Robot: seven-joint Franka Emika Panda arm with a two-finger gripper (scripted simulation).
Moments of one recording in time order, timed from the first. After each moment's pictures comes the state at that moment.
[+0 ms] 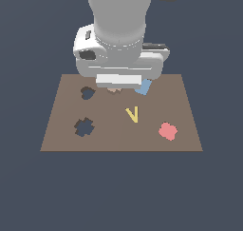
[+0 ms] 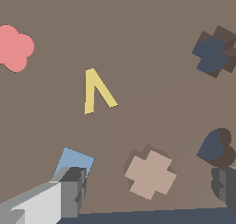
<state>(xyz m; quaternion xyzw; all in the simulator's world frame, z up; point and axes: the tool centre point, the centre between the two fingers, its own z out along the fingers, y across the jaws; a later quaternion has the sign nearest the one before) -0.031 -0.004 0.118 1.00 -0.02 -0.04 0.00</state>
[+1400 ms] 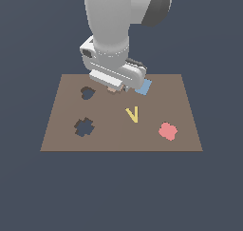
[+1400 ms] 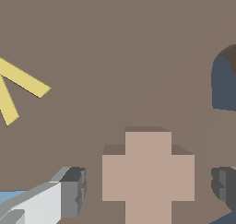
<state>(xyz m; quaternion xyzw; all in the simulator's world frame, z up) -0.080 -0.025 0.049 0.97 -0.24 0.00 0.00</state>
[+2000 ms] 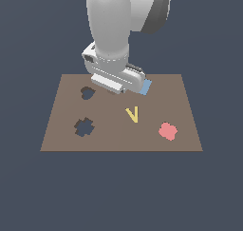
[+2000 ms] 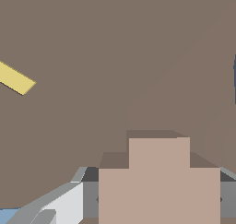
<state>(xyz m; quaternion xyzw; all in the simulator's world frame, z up) -0.081 -0.024 0.031 0.97 -0.24 0.00 0.00</state>
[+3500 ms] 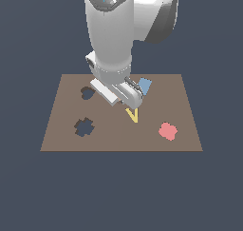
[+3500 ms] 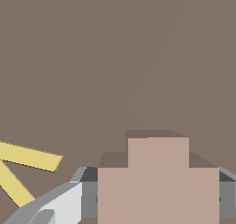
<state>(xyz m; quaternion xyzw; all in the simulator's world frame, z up) -0.041 -0.019 0.033 0.92 -0.39 0.00 0.00</state>
